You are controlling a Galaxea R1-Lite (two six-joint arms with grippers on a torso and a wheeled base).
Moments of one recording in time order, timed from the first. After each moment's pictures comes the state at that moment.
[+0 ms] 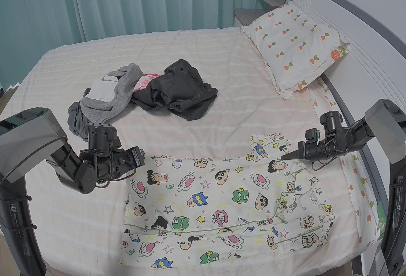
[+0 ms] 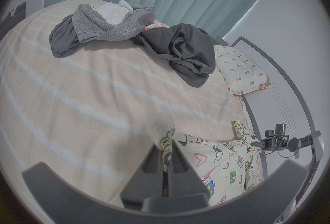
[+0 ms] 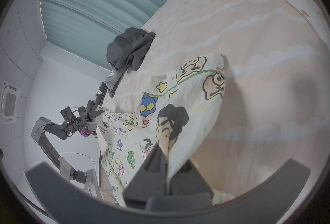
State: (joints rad) left arm -0.19 2.18 -0.87 -0.78 -0.15 -0.51; right arm 0.01 2.40 -1.39 -0.14 0.77 0.13
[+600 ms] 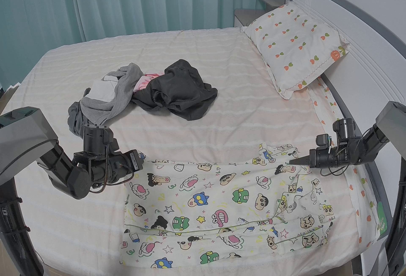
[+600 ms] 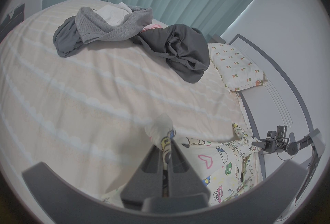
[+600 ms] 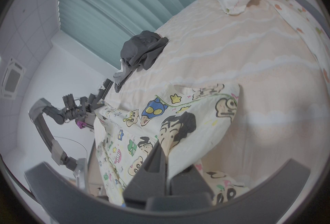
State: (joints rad) left arm -0.20 2.10 -0.77 -0.79 -0.15 -0.50; right arm -0.04 2.30 -1.10 -0.39 0.83 0.05
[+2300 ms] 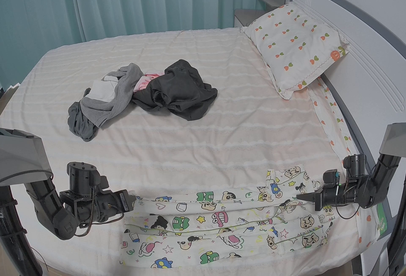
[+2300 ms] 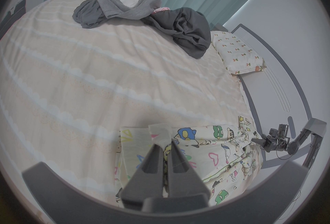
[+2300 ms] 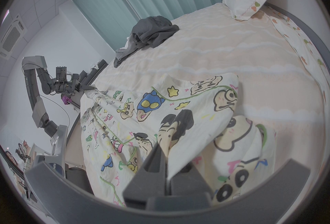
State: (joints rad) left arm -0.22 2.05 -0.31 -1.11 -0.17 -0.51; right arm -0.04 2.22 -0.48 -0.93 0.70 -0.21
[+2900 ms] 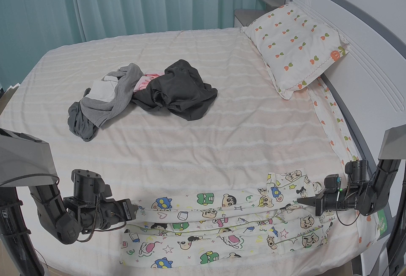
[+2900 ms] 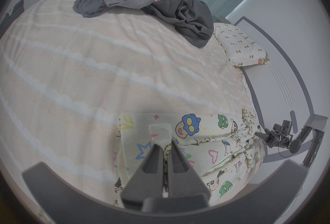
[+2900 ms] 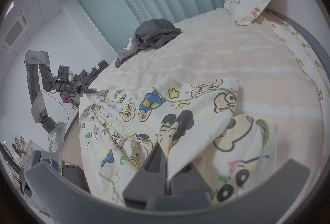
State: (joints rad) left arm -0.25 2.09 -0.28 -1.11 -0.17 -0.51; right arm -0.04 2.24 -0.39 -1.07 0.70 -0.21
